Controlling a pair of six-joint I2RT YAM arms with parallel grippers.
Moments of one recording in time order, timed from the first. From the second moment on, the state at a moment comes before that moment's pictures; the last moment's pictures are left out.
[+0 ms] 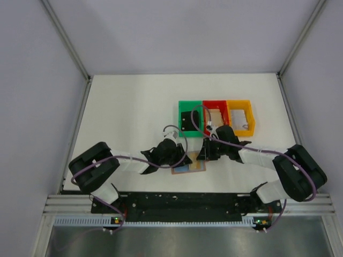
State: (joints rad) left arm -0.92 1.58 0.55 0.37 0.07 -1.04; right arm 0.56 1.41 0.52 0.06 -0.42 0.53
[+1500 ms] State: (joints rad) left arm -0.90 1.56 0.25 0.95 0.10 -1.21; right arm 0.51 1.40 0.41 0.29 -0.60 0.64
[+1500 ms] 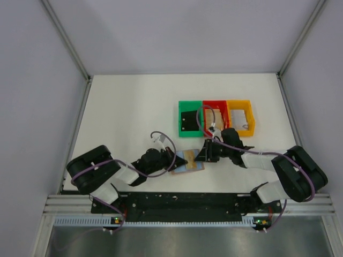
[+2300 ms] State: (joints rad) left arm -0.89 1.54 0.18 1.12 0.09 -1.23; right arm 0.45 1.45 0.33 0.61 -0.78 0.77
